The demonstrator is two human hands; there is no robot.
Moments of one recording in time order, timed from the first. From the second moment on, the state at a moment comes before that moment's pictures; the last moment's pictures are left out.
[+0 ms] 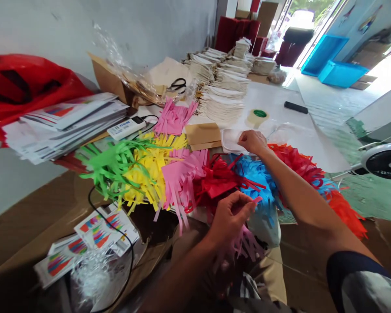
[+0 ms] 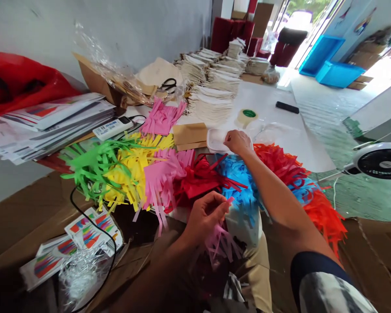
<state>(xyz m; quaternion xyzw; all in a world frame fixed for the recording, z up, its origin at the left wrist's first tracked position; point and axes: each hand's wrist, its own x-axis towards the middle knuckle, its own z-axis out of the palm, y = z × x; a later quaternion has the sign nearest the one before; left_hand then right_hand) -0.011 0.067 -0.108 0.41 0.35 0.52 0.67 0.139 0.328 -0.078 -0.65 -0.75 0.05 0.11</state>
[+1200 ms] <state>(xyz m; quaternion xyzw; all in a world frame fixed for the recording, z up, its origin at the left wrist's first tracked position) 0.023 0.017 -0.057 0.48 0.35 0.58 0.55 0.161 0.025 -0.049 -0.43 -0.48 0.38 0.67</state>
